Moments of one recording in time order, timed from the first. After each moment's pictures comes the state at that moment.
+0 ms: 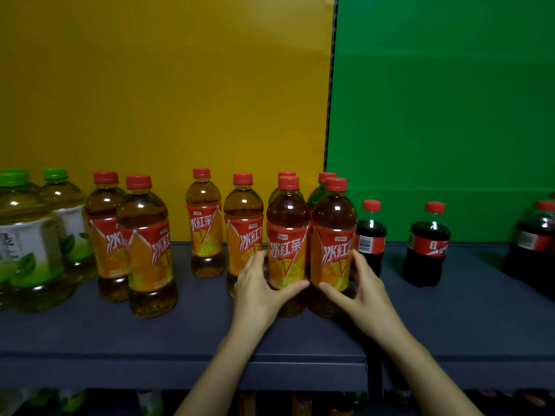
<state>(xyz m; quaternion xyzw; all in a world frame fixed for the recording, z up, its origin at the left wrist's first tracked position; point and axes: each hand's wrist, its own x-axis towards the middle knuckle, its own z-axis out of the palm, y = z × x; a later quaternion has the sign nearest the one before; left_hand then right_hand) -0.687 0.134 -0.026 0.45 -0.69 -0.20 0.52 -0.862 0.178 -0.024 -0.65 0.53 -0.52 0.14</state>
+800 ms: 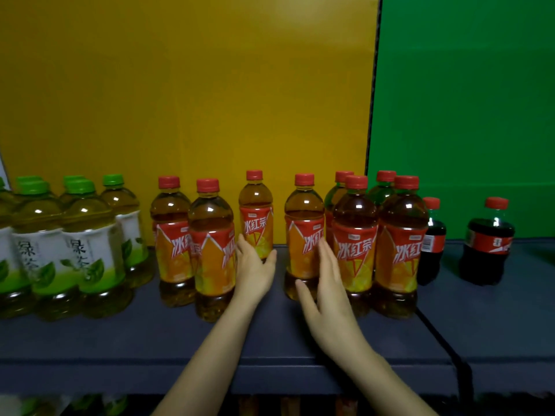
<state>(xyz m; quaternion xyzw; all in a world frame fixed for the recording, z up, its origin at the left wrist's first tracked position) -0.596 0.060 -0.013 0.55 -0.64 -0.20 0.50 -0.703 0.164 -0.024 -0.68 0.52 -0.52 0.05</state>
